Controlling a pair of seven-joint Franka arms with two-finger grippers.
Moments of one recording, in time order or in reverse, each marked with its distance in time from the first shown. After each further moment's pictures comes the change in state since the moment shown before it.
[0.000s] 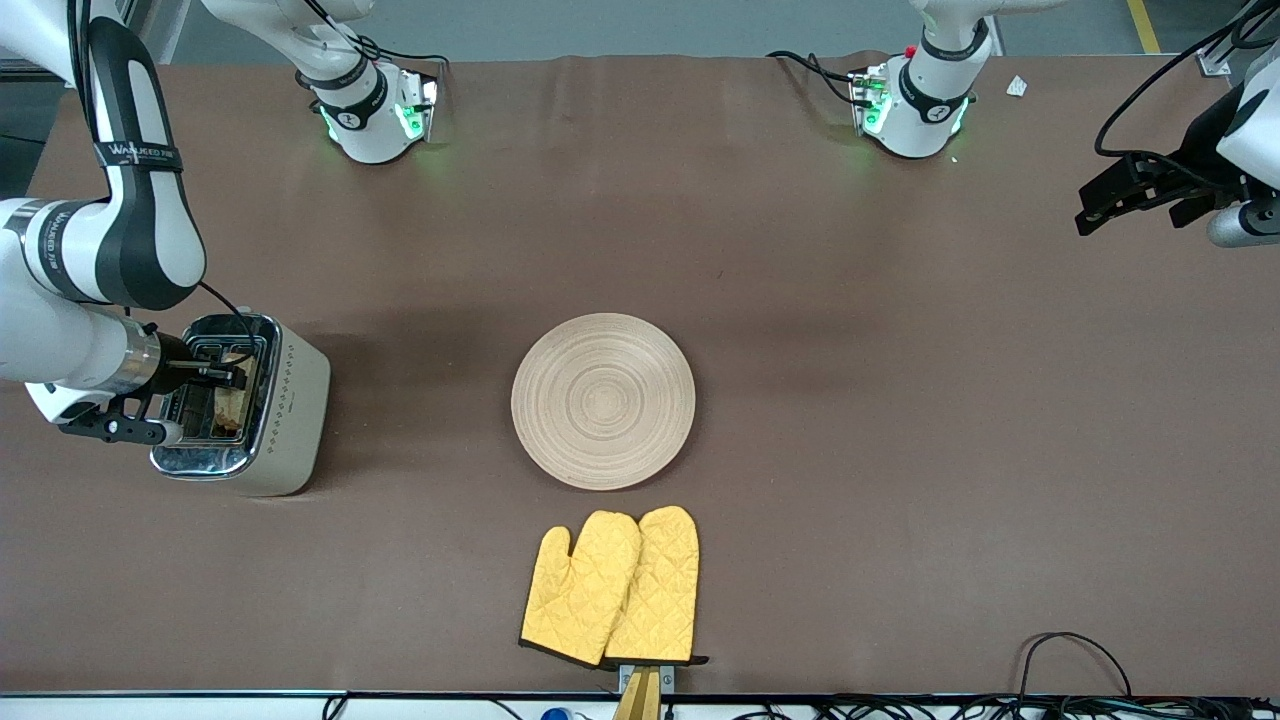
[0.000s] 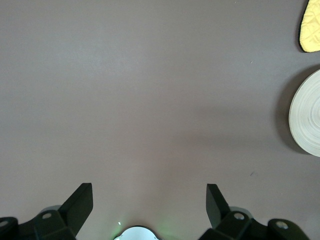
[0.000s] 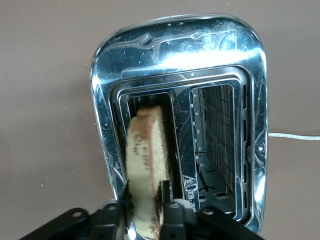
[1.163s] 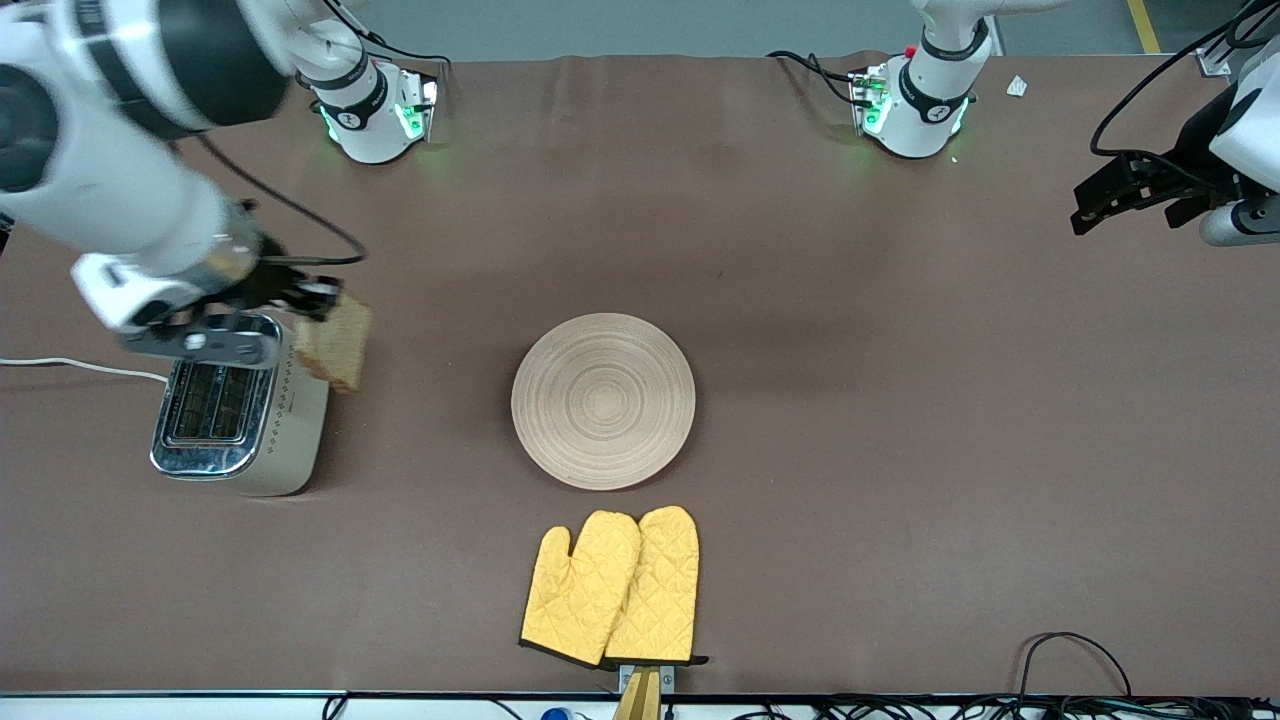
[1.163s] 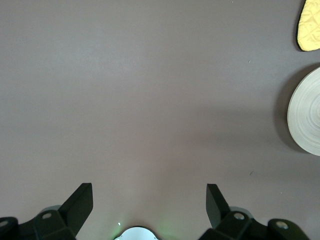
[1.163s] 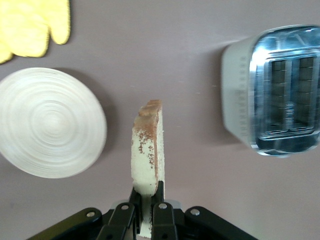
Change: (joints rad) left arm -0.006 0.001 -0.002 0.001 0.000 0.001 0.000; right arm 0.314 -0.030 0.137 0.445 0.009 -0.413 0.432
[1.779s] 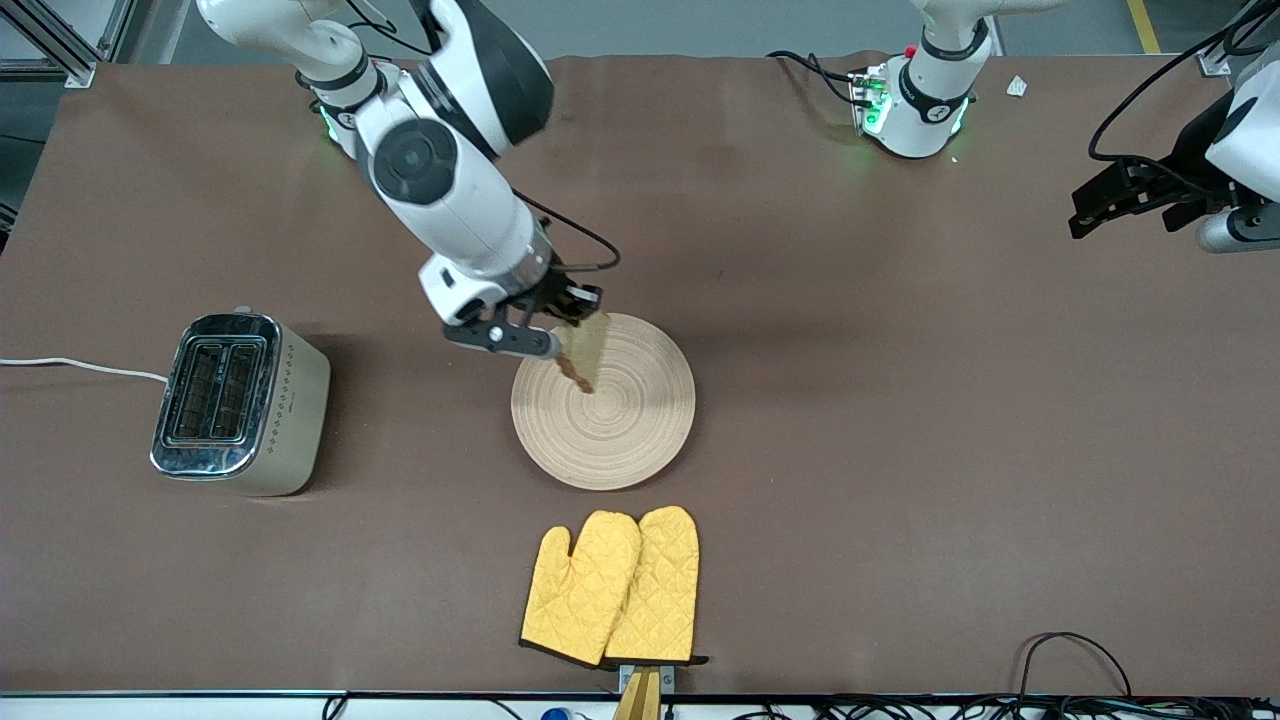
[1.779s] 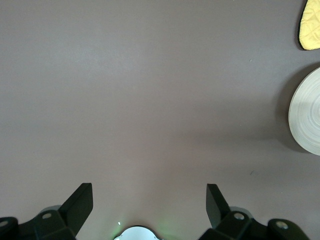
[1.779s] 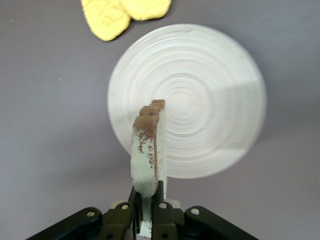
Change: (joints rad) left arm 0.000 0.008 0.000 0.000 0.000 0.000 0.000; right arm 0.264 0.159 0.003 -0.169 0.275 0.541 0.290
